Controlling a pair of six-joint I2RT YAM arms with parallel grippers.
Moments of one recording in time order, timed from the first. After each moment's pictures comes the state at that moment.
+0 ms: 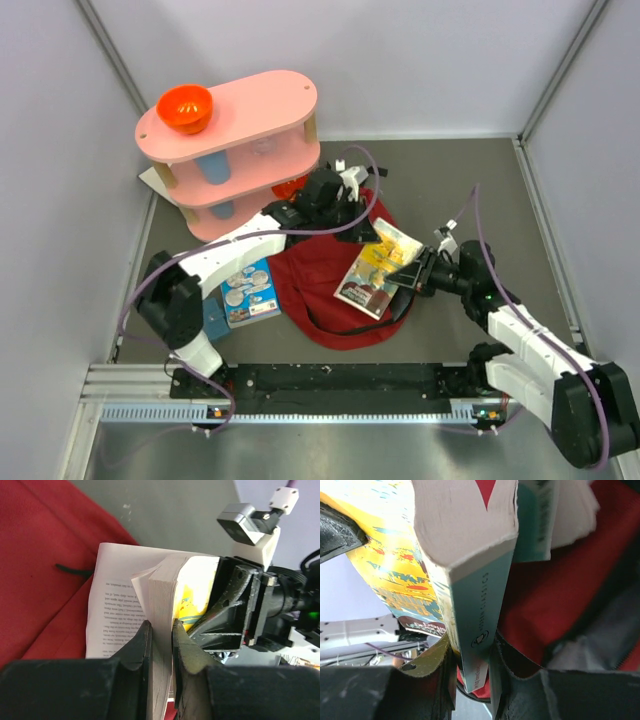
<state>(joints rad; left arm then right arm) -0.75 1.61 1.35 -0.30 0.39 -0.60 0.27 0.91 0.34 0.16 -0.70 0.95</state>
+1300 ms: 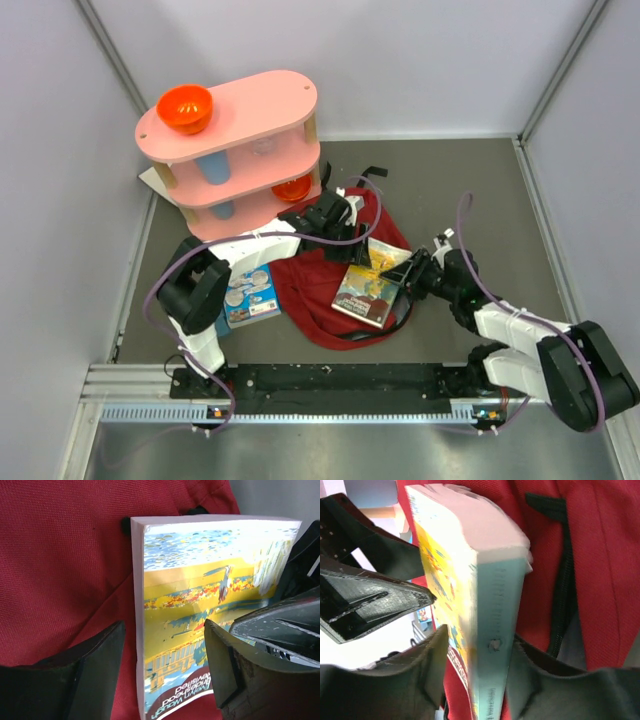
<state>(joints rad) -0.74 1.78 1.24 -0.34 0.30 -0.51 0.38 1.12 0.21 0.44 -0.41 1.09</state>
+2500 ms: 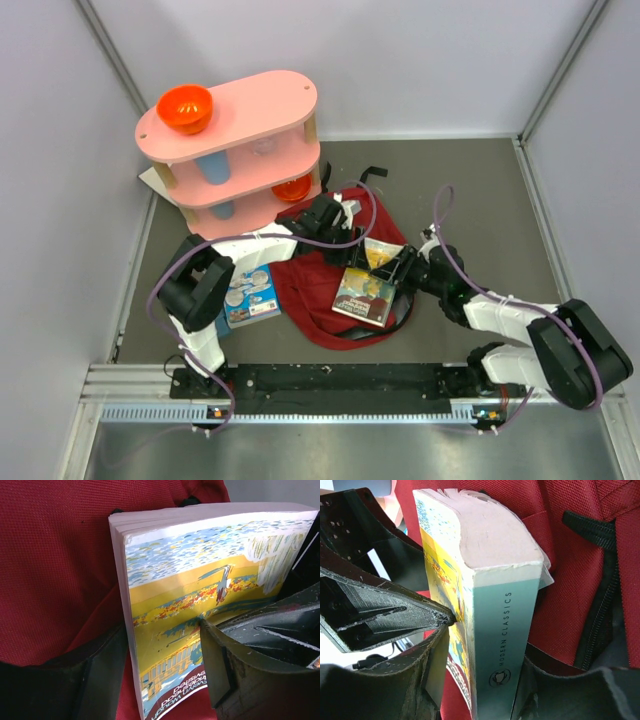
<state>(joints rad) -0.71 1.79 1.16 -0.22 0.43 -0.53 0.50 1.23 0.29 0.48 -0.30 1.01</state>
